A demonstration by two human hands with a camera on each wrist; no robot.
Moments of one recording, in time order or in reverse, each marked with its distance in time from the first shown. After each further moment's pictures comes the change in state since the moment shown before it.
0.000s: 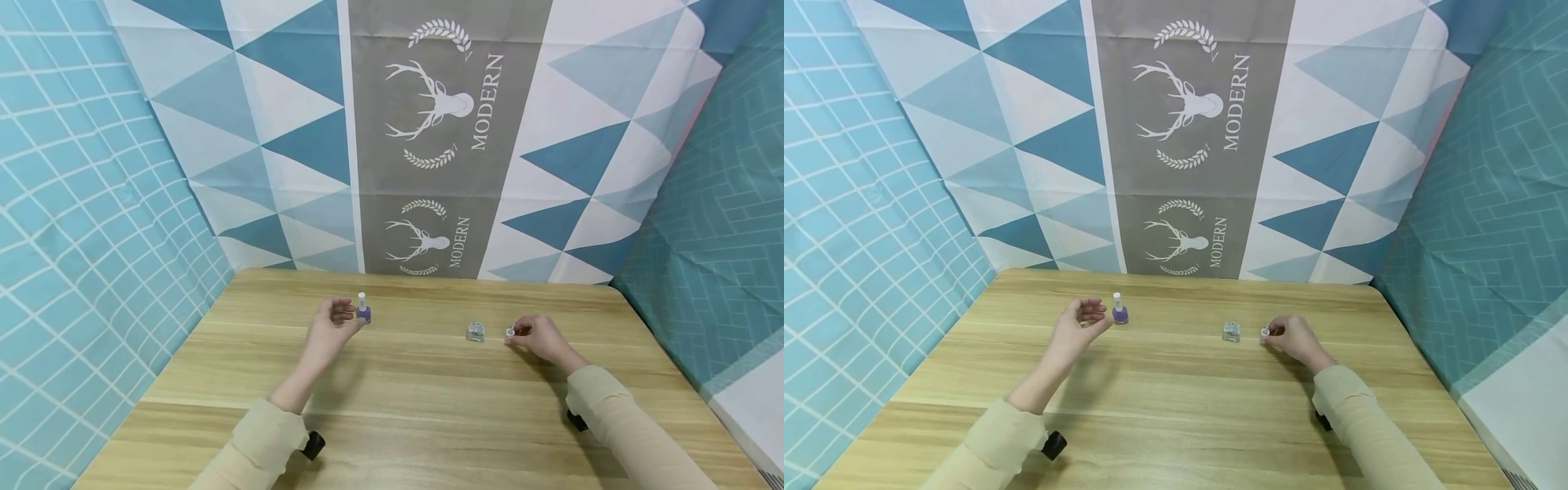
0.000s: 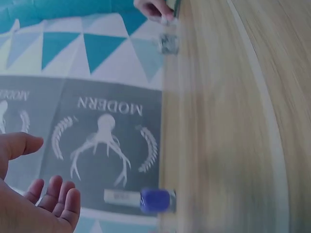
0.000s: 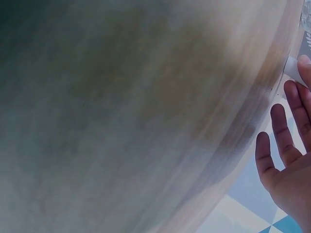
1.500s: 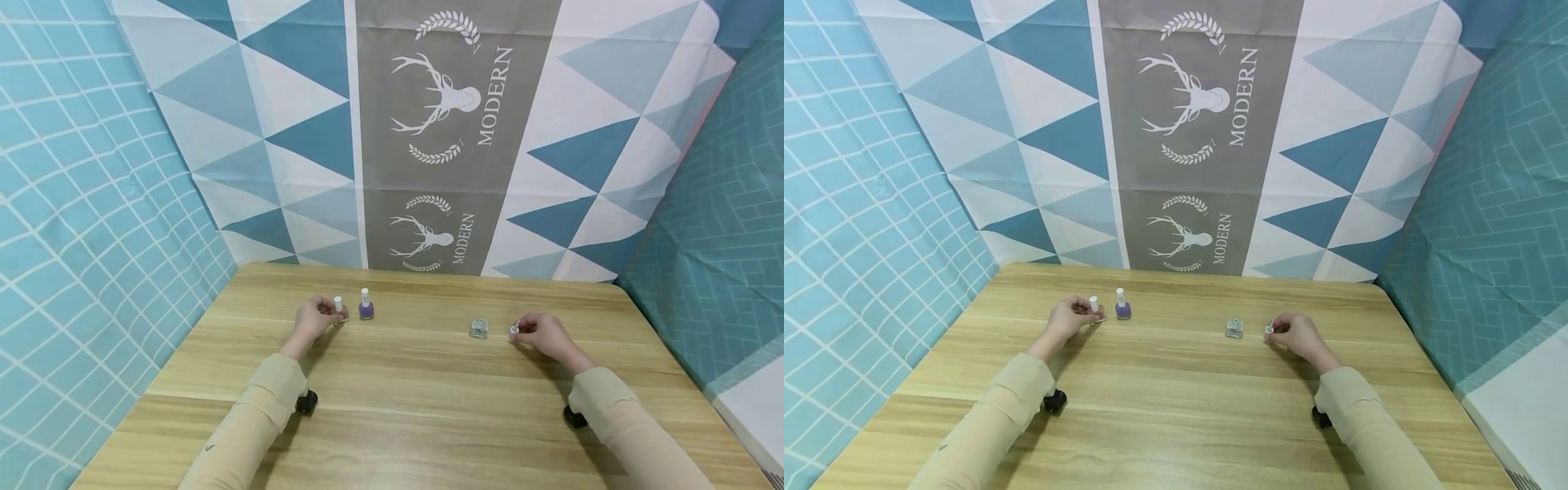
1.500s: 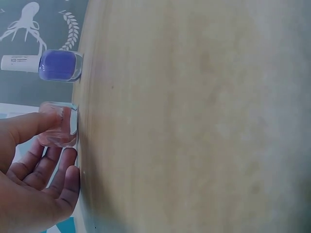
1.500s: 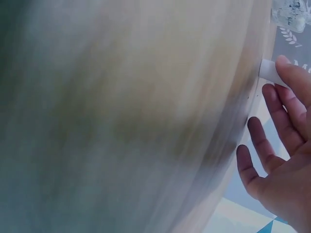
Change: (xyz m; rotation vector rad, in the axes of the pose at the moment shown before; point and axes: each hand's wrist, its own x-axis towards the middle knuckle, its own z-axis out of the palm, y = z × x) left_hand 0.069 -0.093 -0.032 0.259 -0.032 -0.156; right_hand -0.003 -0.003 -0.002 0.026 -0.010 0.045
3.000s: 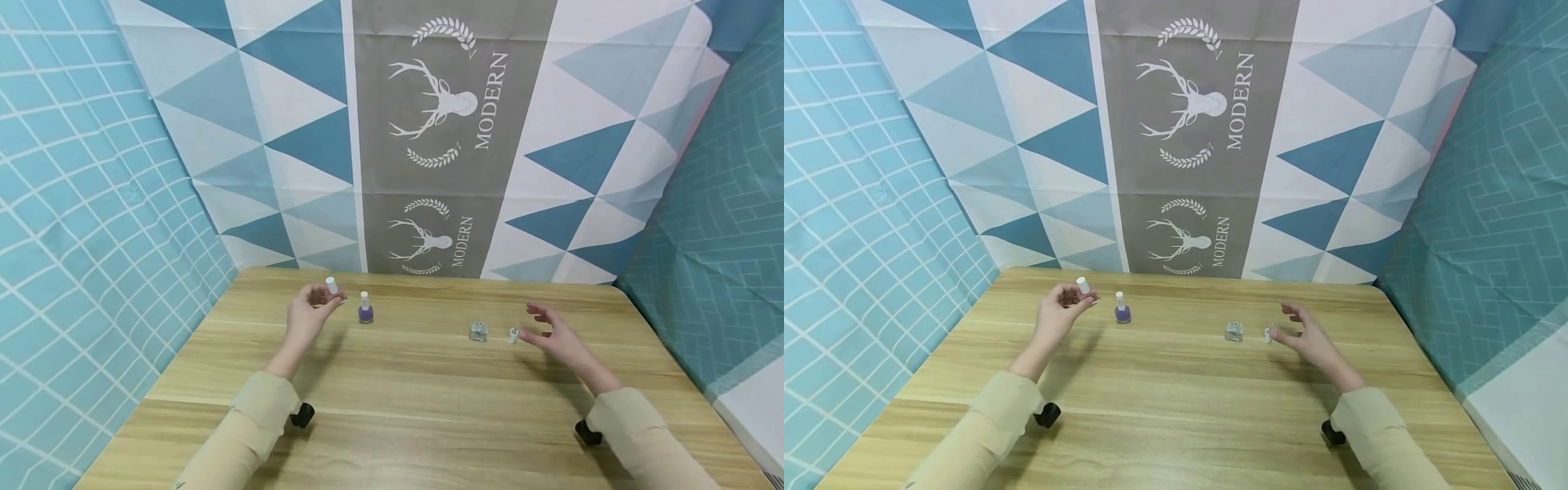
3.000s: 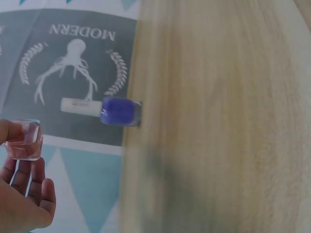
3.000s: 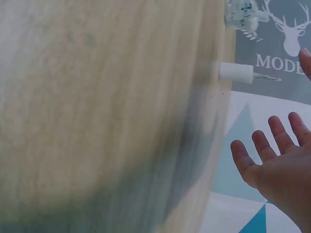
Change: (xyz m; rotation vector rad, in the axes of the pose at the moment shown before) left_hand -0.030 0.045 -0.013 -0.146 0.223 0.143; right_hand -0.027 -0.007 -0.021 0.252 0.008 -0.040
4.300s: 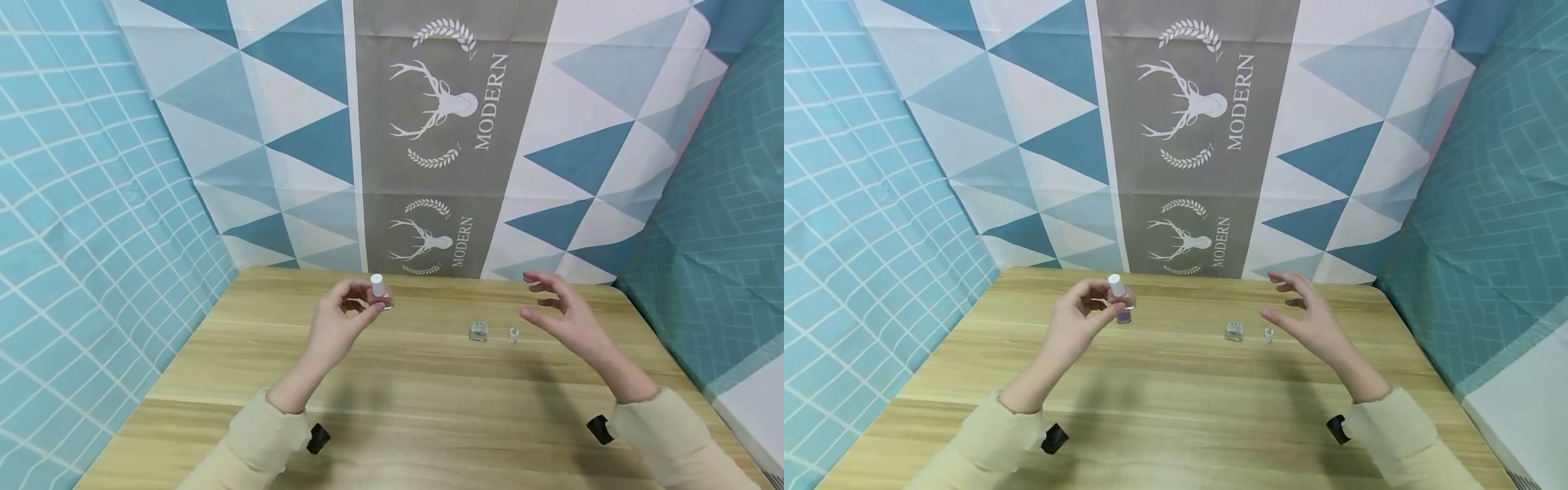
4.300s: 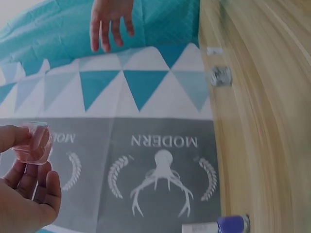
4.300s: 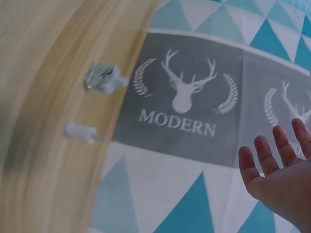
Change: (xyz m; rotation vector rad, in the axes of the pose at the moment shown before) left_hand -0.069 0.112 0.006 -0.197 -0.138 0.300; right_hand -0.032 -0.124 -0.029 -0.025 0.138 -0.287
